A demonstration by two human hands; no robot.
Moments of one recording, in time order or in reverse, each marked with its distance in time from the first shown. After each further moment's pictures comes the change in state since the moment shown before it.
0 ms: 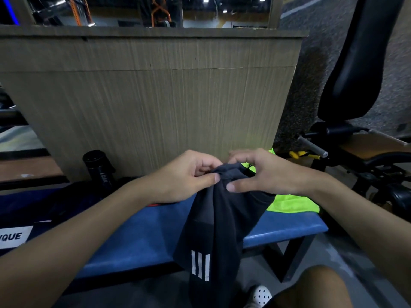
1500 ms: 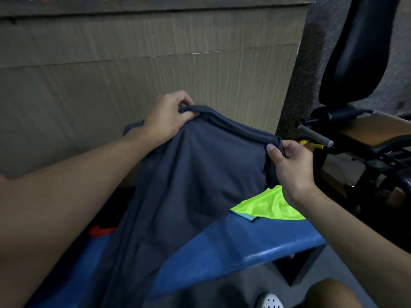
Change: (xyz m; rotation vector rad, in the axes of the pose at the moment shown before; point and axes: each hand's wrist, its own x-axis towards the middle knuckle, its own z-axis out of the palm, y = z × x) left_hand 0.183 -0.091 -0.091 0.531 0.538 0.076; right_hand 0.066 0.144 0.011 0.622 1.103 0.270
